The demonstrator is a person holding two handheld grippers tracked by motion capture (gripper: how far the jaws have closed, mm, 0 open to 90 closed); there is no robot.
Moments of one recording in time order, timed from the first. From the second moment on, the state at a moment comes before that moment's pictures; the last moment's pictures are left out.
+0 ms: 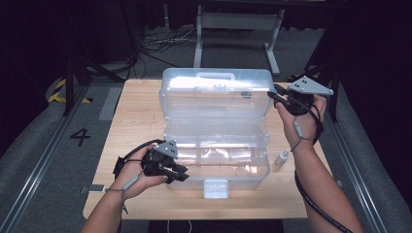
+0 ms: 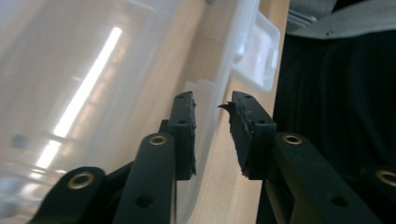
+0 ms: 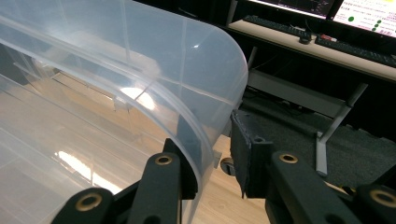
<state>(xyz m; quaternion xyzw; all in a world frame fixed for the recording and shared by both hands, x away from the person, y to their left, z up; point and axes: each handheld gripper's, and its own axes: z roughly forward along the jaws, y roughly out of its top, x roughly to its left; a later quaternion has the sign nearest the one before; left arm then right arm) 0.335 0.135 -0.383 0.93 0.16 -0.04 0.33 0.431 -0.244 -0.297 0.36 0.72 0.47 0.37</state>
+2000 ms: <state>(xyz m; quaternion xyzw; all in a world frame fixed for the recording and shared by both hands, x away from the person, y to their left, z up) 0.337 0.127 -0.410 0.94 0.17 -0.04 0.29 0.484 -0.238 -0.297 0.41 0.71 0.46 0.35</state>
